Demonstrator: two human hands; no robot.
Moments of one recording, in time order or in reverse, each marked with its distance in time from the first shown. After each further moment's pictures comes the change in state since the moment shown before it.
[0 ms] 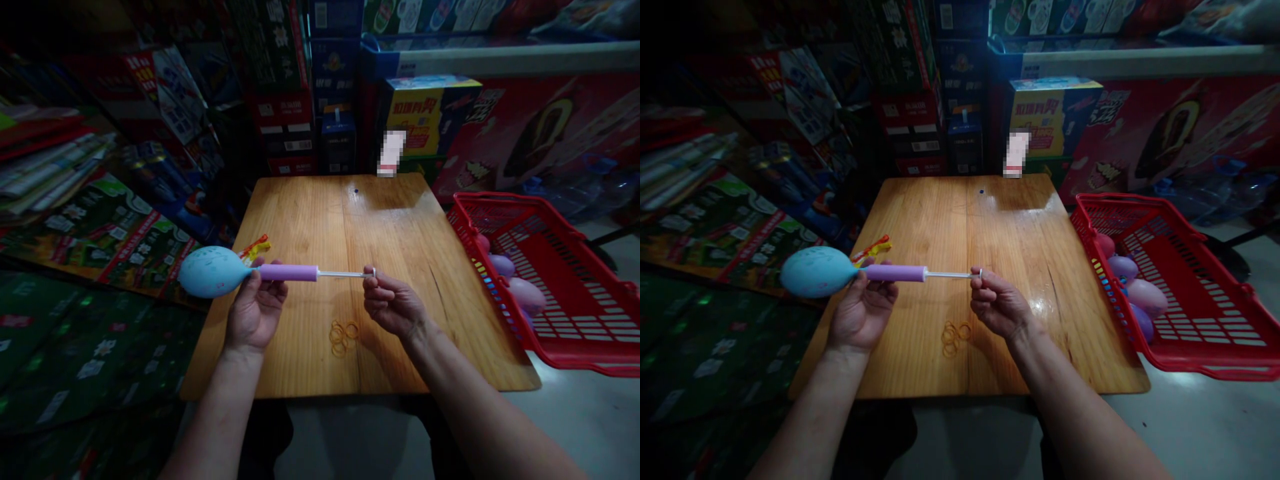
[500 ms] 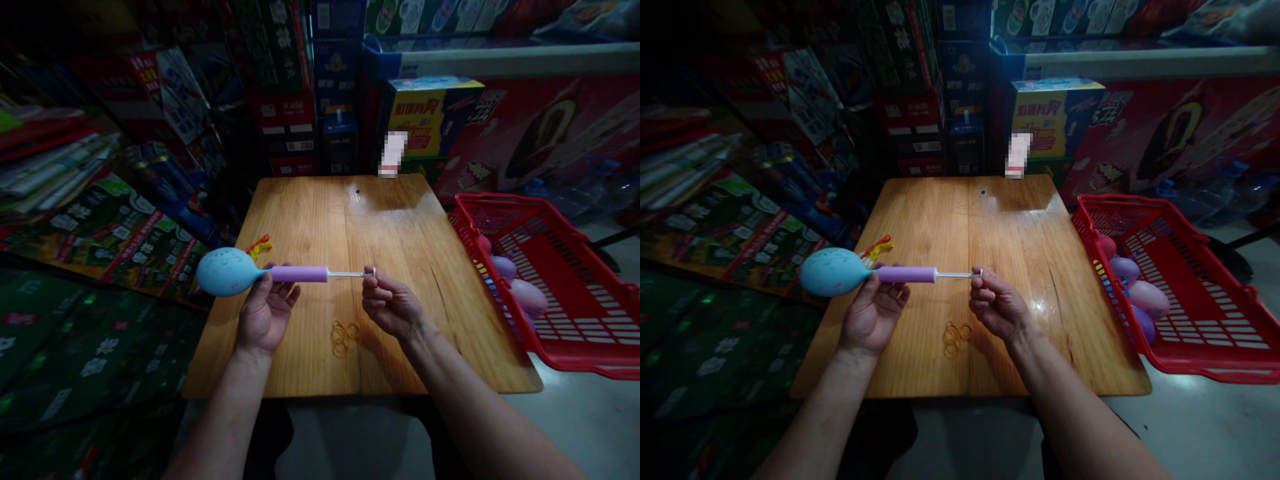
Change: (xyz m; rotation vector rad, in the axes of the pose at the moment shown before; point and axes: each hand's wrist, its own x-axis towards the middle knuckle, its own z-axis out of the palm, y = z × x) left_hand -0.004 -0.008 0.003 -0.005 -0.001 -0.039; right_hand 0.001 0.002 0.003 -0.036 0.054 -0.038
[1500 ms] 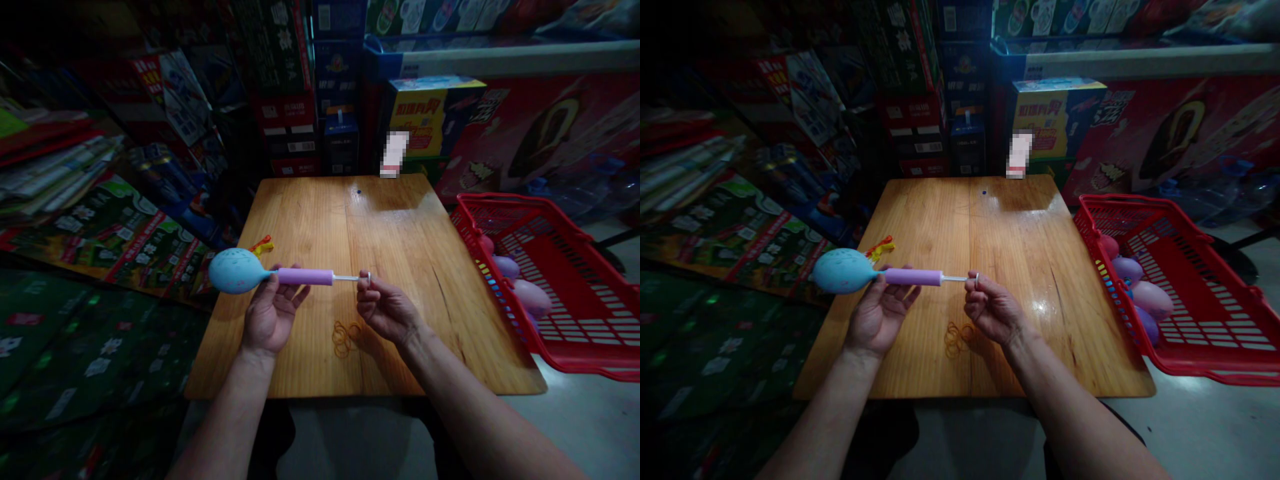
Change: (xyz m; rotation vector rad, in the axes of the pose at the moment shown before) left_hand -0.002 -0.004 0.001 0.013 -0.043 -0.018; right_hand 0.003 0.007 -0.005 0.040 0.033 0.028
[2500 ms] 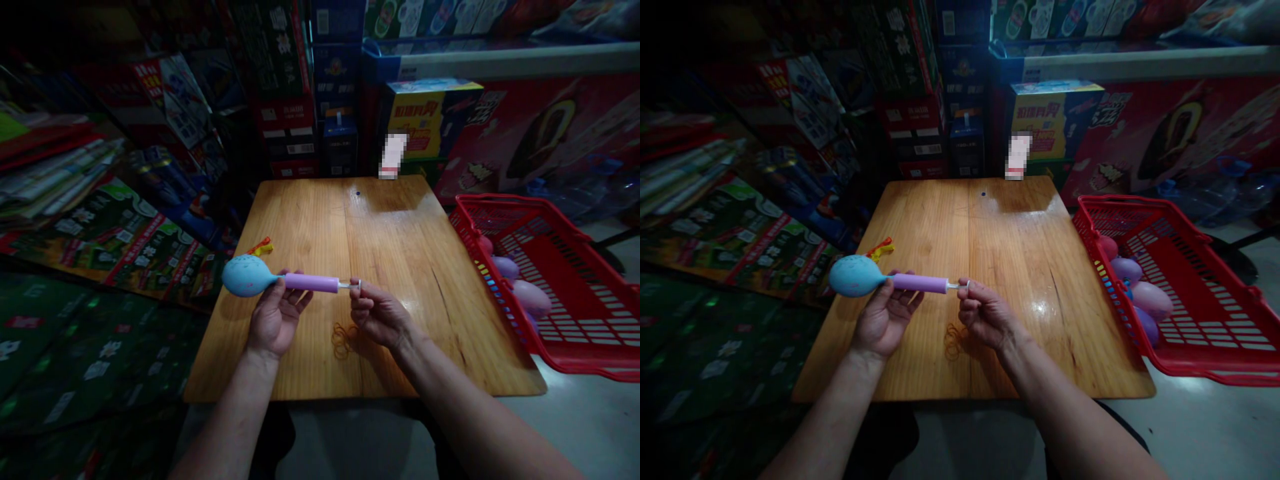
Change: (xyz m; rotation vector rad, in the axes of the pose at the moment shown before) left_hand 0.003 -0.008 -0.003 -0.010 0.022 -0.036; right_hand 0.005 0.010 -0.002 -0.039 0.008 0.020
